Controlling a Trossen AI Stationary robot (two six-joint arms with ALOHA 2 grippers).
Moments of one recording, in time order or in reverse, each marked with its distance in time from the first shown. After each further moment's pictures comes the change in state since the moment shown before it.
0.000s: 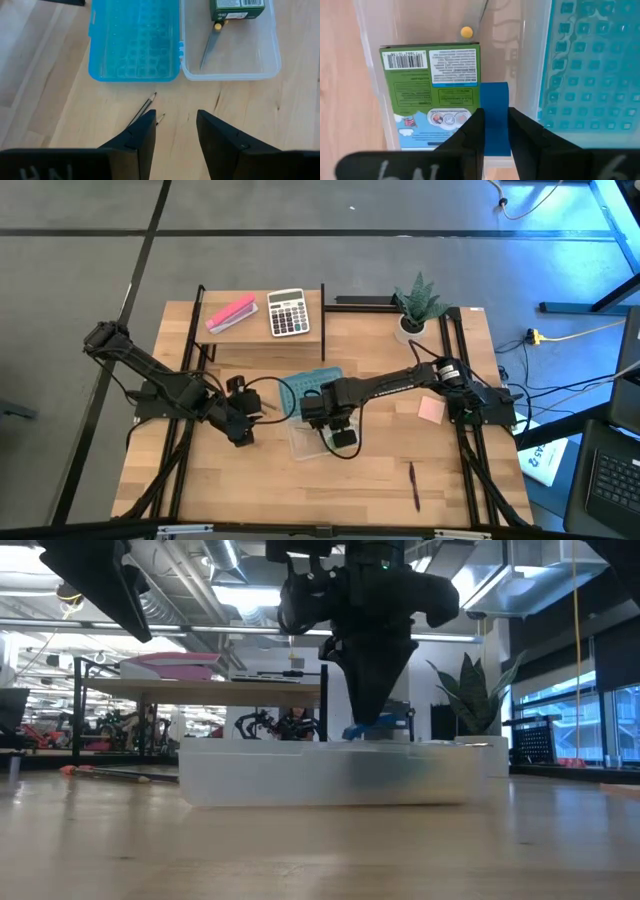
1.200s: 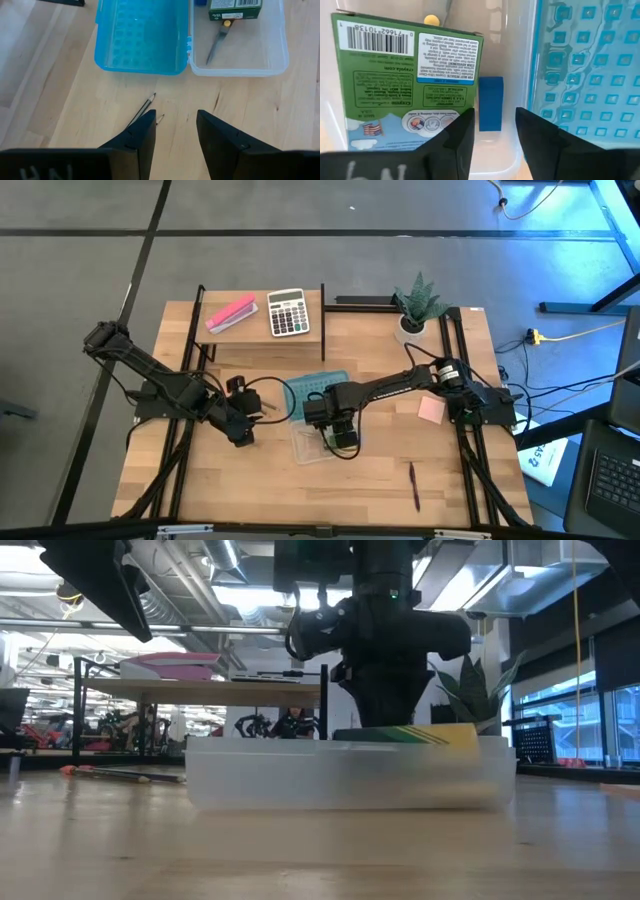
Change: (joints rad) left arm 0.000 0.000 0.000 0.003 0.000 0.000; right arm 0.001 0.006 -0.097 0.050 0.025 0.060
